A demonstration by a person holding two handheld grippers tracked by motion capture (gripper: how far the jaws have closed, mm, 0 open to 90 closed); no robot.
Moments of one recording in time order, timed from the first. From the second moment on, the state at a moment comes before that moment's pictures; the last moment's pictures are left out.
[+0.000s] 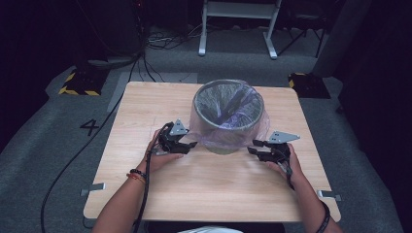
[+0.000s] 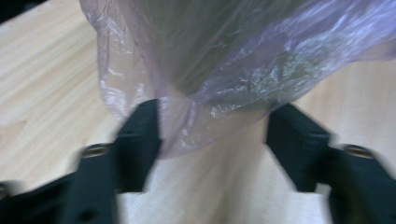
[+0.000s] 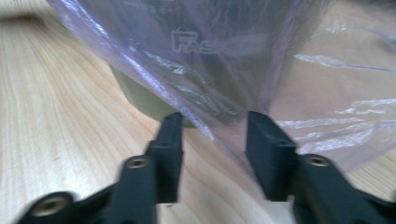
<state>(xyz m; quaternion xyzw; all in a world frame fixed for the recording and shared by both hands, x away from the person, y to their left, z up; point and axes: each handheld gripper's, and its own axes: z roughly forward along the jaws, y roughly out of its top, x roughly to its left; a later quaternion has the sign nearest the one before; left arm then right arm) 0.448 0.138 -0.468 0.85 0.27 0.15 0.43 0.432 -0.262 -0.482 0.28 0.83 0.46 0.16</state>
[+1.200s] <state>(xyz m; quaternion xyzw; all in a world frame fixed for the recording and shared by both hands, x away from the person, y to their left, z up) 0.482 0.143 -0.419 0.81 0.27 0.18 0.48 0.468 -0.276 -0.401 0.28 0.81 0.47 0.23</state>
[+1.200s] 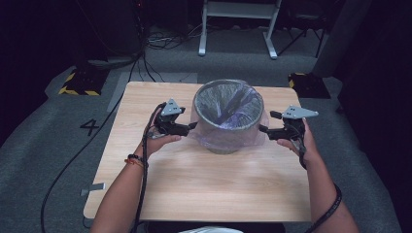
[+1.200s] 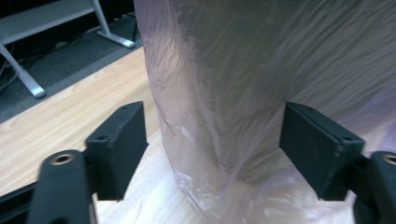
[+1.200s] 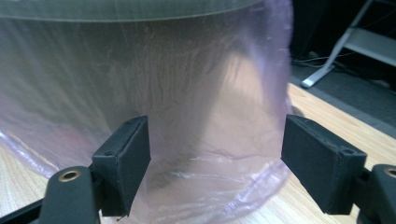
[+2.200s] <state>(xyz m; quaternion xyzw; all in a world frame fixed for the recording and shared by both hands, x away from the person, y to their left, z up) 0.498 0.123 -0.457 0.84 0.27 0.15 0.44 0.478 -0.258 -0.459 0.27 0.83 0.46 0.17</state>
